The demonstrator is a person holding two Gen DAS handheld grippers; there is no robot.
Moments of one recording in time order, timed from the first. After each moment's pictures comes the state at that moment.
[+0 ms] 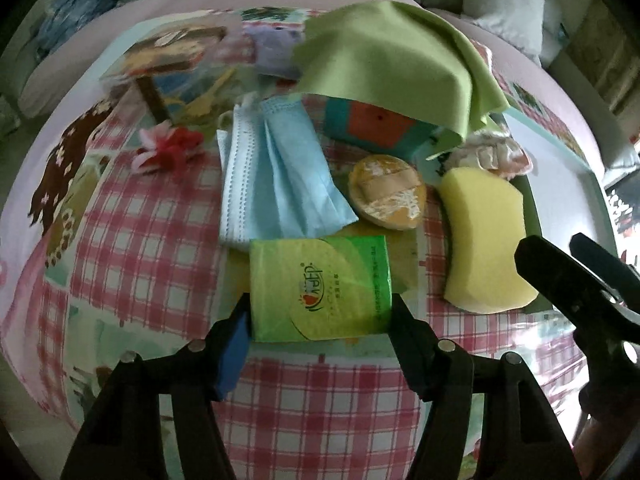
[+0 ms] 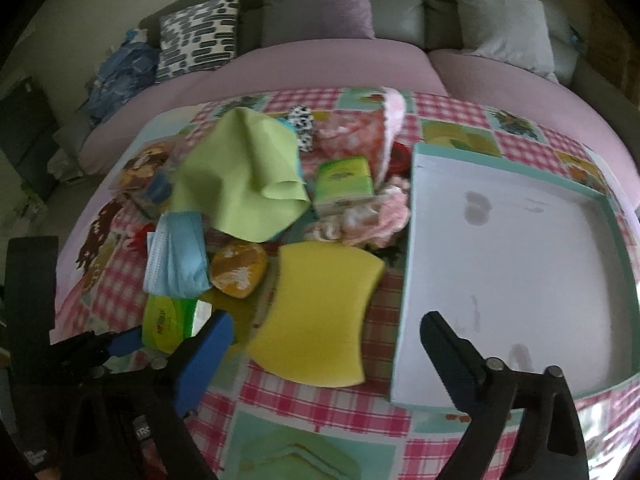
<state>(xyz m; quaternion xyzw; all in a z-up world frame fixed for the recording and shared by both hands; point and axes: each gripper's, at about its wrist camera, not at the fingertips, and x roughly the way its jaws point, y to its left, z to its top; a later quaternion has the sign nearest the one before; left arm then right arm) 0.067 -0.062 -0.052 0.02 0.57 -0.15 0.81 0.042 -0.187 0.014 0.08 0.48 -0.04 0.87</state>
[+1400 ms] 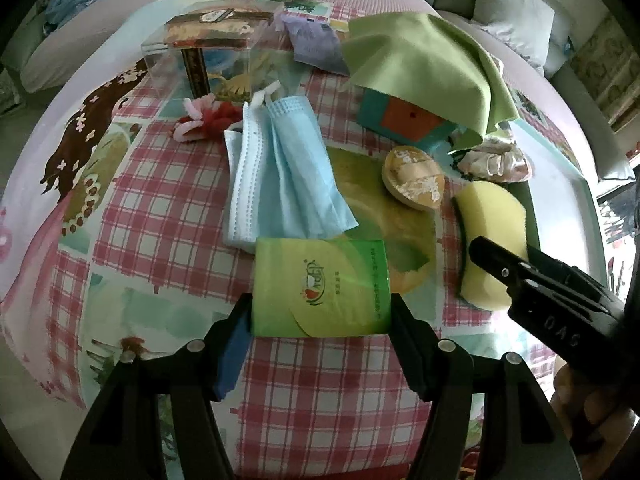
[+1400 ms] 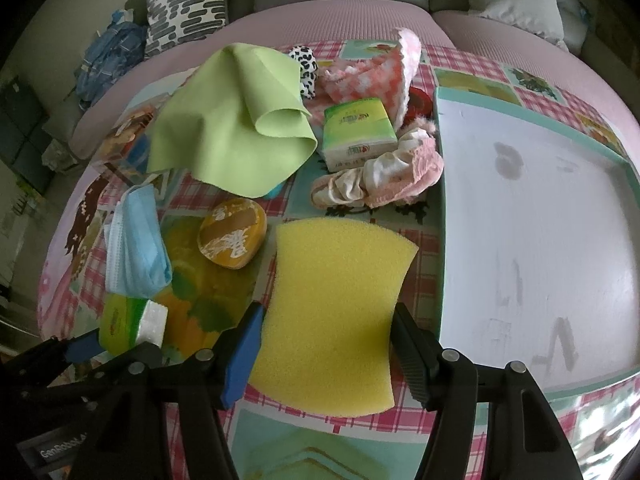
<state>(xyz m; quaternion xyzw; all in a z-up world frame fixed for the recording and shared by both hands) 0.062 -0.005 -0.040 -0.01 0.60 -0.15 0.79 0.052 -0.191 -0.036 0.10 0.54 -0.04 0.83</state>
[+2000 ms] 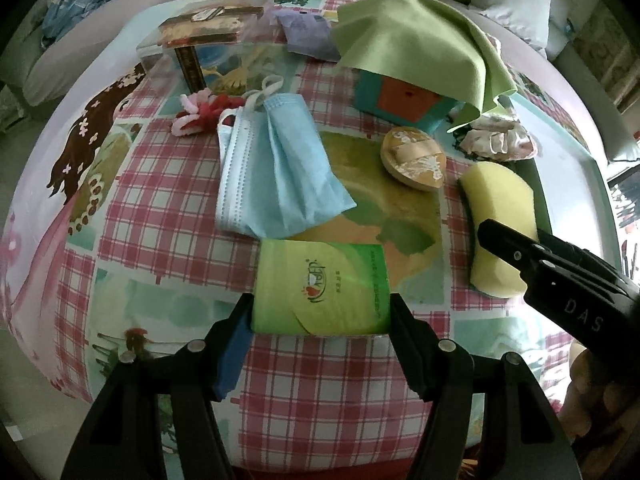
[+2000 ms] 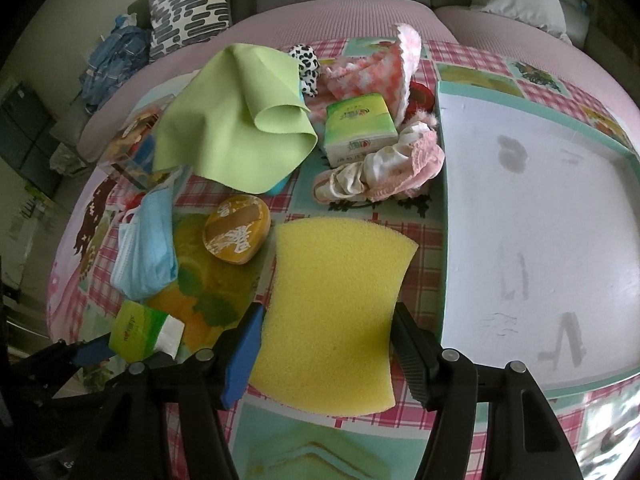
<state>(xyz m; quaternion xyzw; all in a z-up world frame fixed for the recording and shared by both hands) 0.049 -0.025 -0.041 0.03 0.60 -0.14 0.79 0.045 -0.195 -0.035 0.12 0.54 -0.03 0.83</state>
